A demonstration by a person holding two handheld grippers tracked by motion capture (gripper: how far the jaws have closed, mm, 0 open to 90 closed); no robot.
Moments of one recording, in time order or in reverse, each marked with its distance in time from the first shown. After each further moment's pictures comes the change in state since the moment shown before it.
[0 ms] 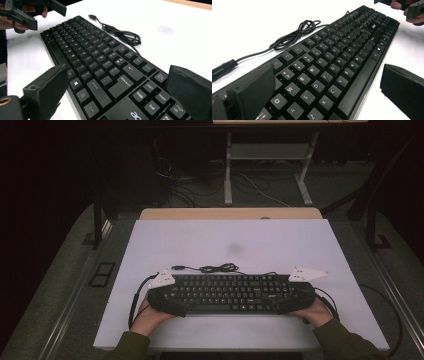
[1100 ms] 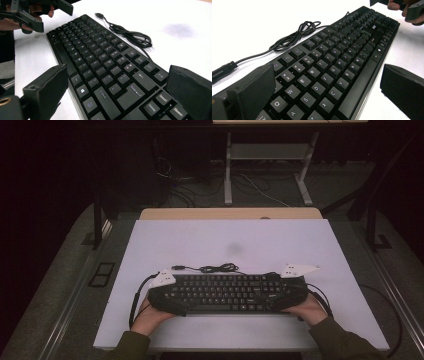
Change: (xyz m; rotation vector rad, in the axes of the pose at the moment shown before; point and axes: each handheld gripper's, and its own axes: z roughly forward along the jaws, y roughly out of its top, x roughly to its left) left arm 0.001 0.001 0.002 -0.006 0.000 0.003; right arm 0.002 0.012 0.015 0.042 0.054 0.004
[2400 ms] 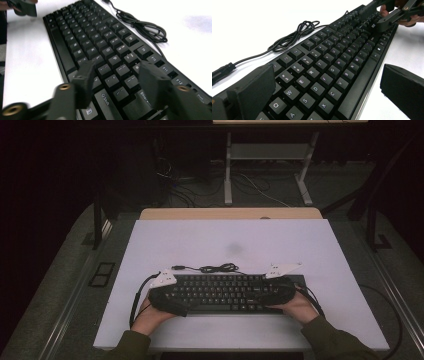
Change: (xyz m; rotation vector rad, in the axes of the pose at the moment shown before) left arm -0.001 0.000 0.001 0.006 -0.005 0.013; right arm 0.003 0.006 0.030 0.109 0.022 -0.060
